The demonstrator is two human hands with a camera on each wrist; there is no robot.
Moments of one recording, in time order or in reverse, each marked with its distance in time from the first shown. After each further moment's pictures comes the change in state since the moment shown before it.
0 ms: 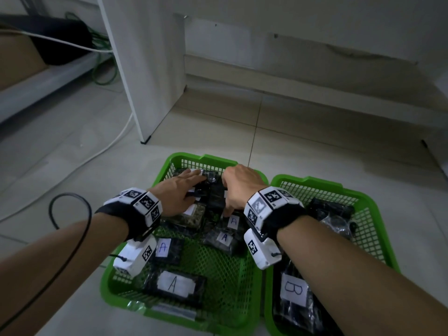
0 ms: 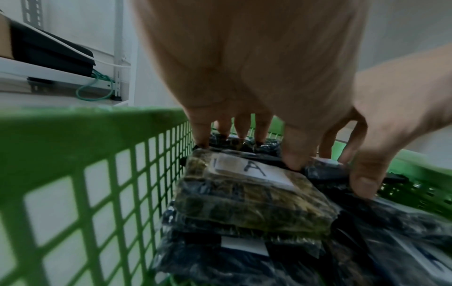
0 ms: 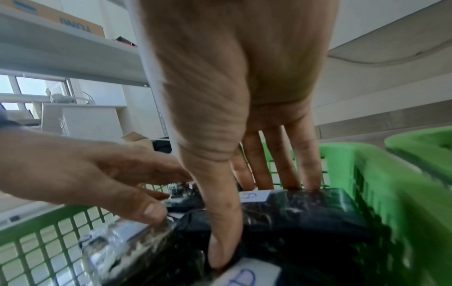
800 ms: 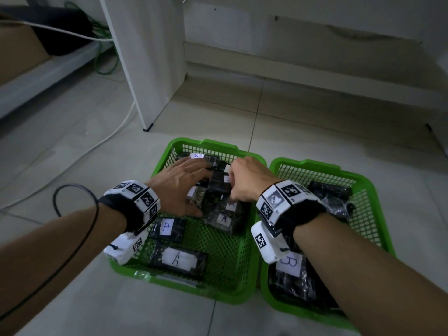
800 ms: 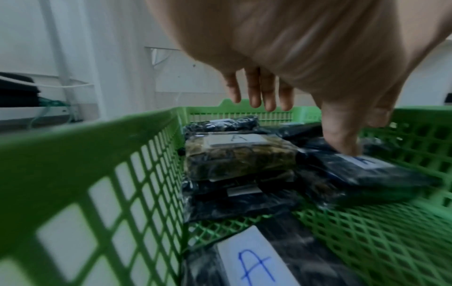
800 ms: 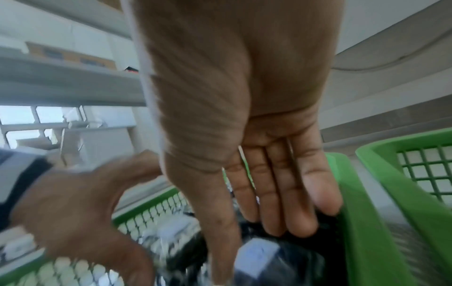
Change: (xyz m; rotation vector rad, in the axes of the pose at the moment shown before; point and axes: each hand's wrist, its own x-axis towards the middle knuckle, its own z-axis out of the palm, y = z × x) left_hand -0.026 0.018 0.004 0.394 0.063 0.215; right_hand -0.037 0.008 0.006 0.137 0.031 0.010
